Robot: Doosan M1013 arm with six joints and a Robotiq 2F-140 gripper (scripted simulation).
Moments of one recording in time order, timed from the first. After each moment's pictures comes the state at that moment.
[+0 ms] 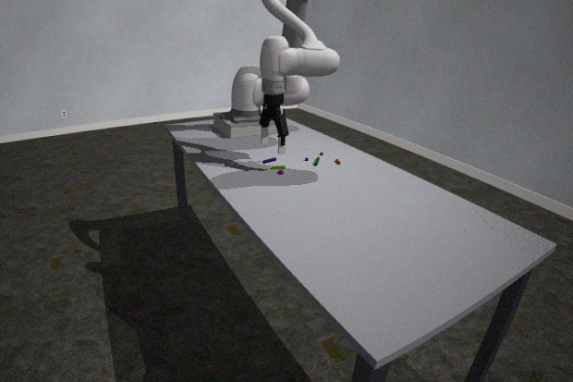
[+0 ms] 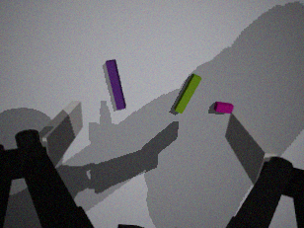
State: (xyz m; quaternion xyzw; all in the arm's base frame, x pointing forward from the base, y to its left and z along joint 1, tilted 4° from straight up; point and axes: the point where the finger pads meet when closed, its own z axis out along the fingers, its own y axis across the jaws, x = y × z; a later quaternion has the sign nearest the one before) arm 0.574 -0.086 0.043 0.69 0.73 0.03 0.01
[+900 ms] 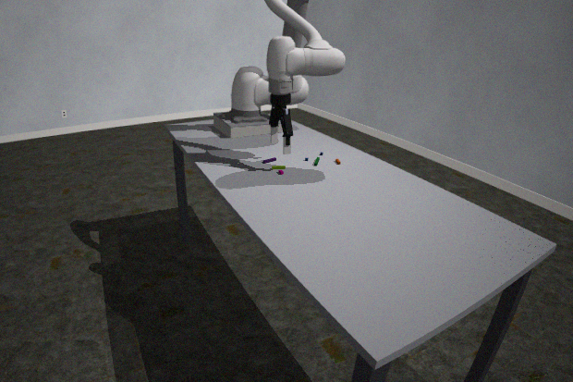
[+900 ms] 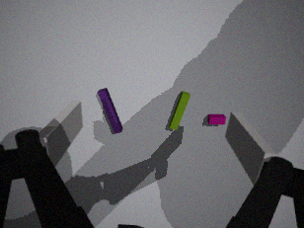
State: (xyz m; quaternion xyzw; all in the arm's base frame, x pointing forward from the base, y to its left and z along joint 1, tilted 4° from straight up) arm 0.582 -0.059 0.045 0.73 0.68 0.04 0.00
